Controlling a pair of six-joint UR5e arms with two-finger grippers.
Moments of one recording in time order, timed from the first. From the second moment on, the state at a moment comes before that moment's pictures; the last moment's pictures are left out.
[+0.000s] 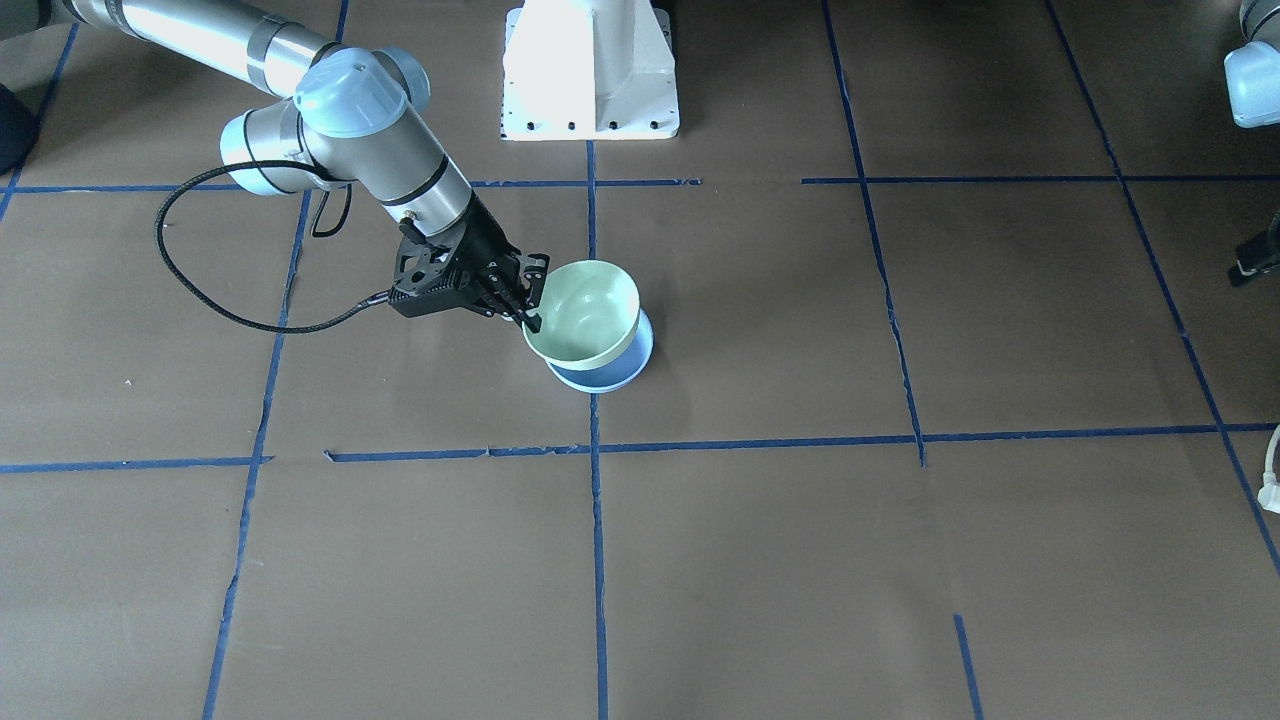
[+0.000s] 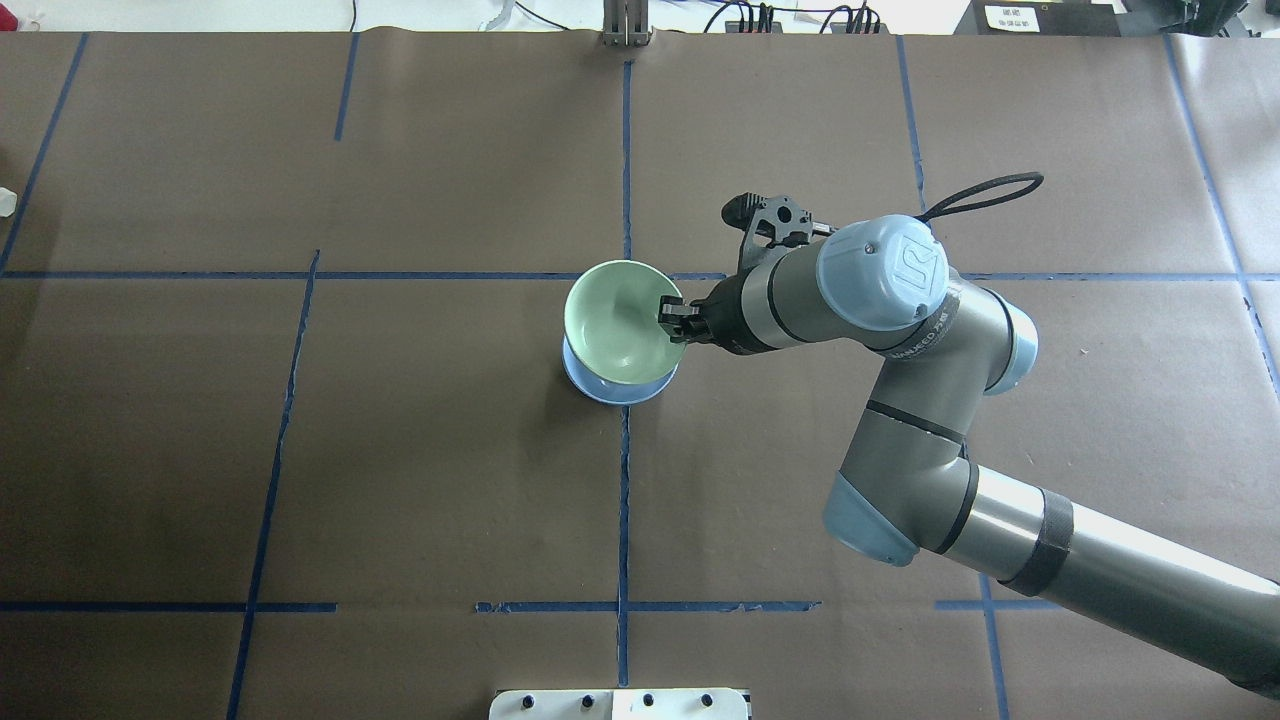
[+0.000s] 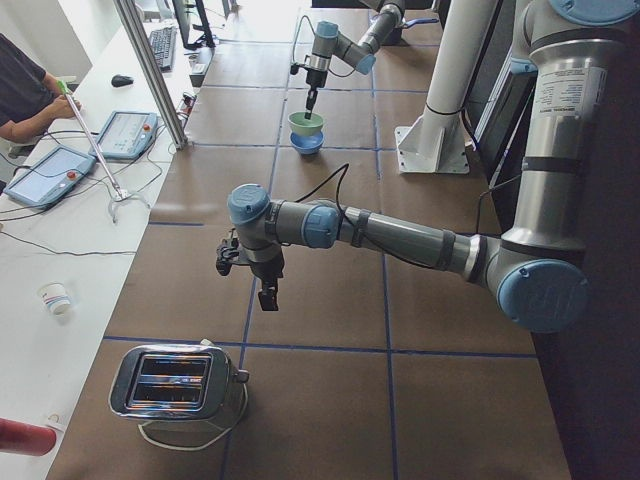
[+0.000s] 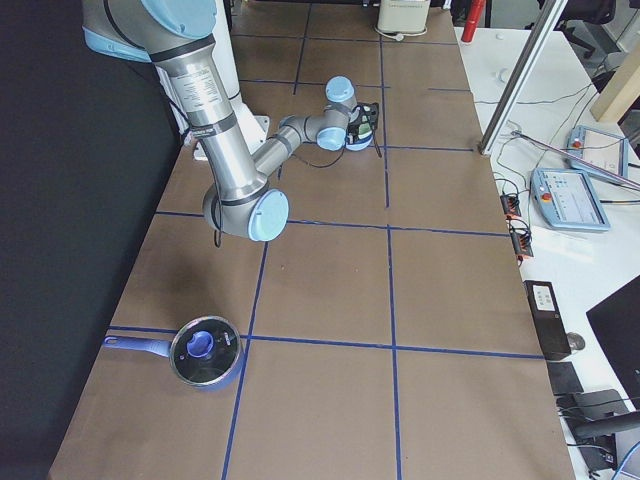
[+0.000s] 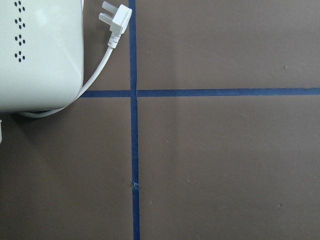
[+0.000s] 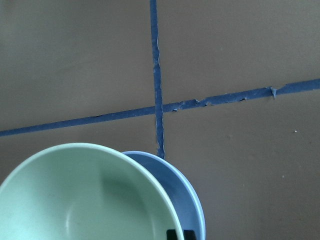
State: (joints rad) left arm -1.38 -1.62 -1.73 -1.45 -2.28 -0.19; right arm 0.56 -1.02 1.64 -1.00 1.85 1.41
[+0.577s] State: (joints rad) left arm -1.38 -1.62 -1.71 -1.46 -2.28 -0.19; right arm 0.56 -1.01 1.64 -1.04 1.83 1.41
